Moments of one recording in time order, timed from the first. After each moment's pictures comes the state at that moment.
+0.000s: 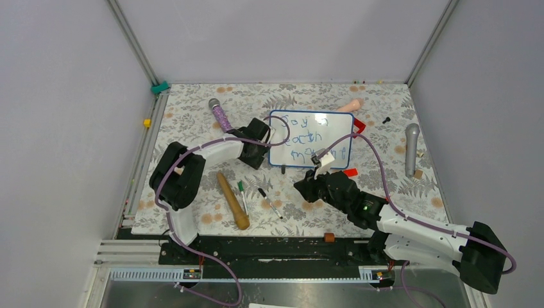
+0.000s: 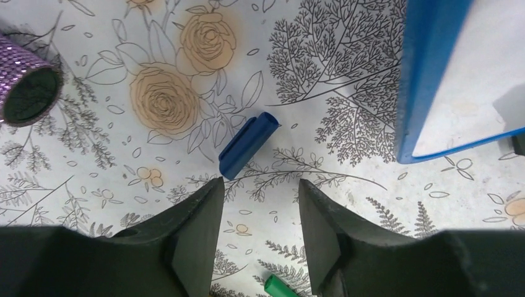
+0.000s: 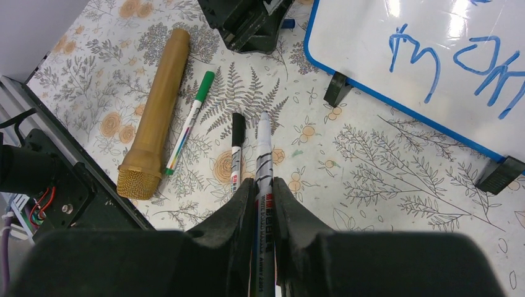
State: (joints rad) left arm -0.58 1.84 1.19 -0.49 -0.14 -0.01; right arm 0.97 0.92 0.45 0.09 0.17 0.43
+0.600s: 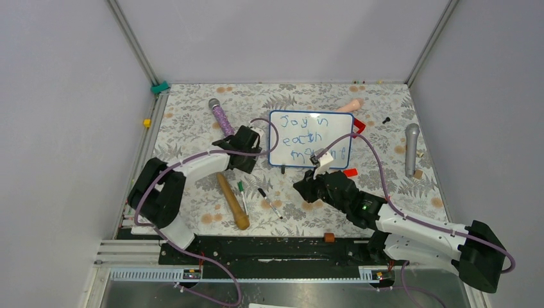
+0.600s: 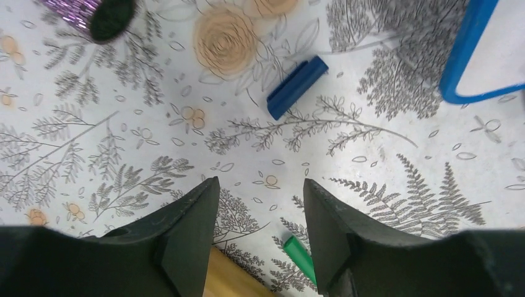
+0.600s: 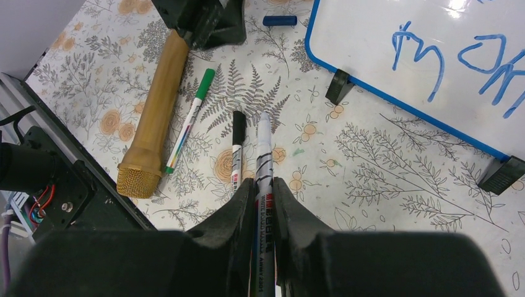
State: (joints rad) left arm -0.58 1.65 0.99 -0.41 -0.23 -0.06; right arm 0.97 0.93 0.45 0.09 0.17 0.43
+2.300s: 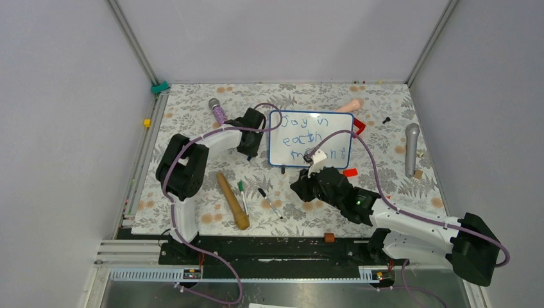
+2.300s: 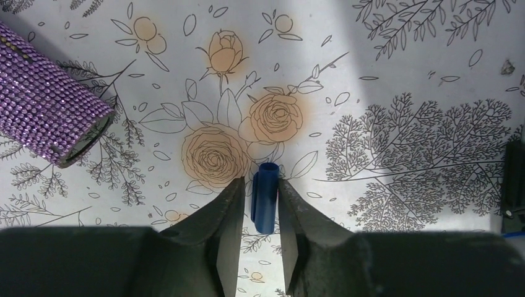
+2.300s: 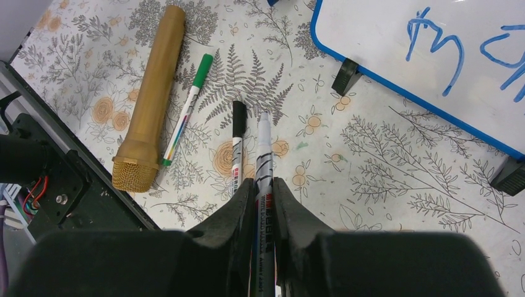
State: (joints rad) left arm -0.49 1.96 1.33 -0.50 -0.13 -0.14; right arm 0.97 1.02 0.51 0.04 0.14 0.43
